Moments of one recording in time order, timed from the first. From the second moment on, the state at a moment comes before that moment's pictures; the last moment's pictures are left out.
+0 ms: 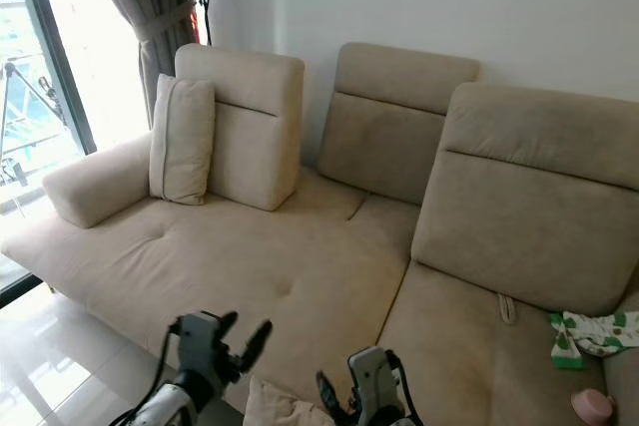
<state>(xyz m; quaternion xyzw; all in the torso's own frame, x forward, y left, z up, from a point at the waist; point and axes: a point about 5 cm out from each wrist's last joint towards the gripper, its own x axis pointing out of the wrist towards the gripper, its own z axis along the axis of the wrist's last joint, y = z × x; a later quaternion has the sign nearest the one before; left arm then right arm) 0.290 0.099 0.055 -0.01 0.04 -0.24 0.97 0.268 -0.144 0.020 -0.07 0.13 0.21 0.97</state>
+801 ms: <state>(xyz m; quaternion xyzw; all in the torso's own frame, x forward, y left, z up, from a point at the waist) 0.287 0.118 0.048 -0.08 0.05 -0.18 0.98 0.269 -0.139 0.048 -0.06 0.02 0.21 0.98</state>
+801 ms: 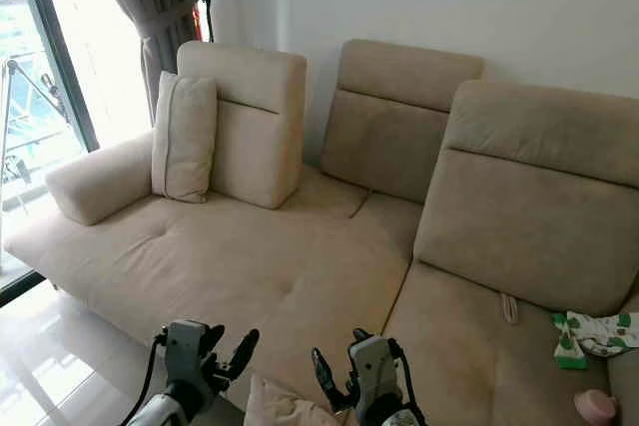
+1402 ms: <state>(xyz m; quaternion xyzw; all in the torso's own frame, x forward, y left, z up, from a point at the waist) 0.286 0.117 0.048 -0.08 0.05 -0.19 0.98 0.268 -0.138 0.047 -0.05 0.02 0.21 0.98</state>
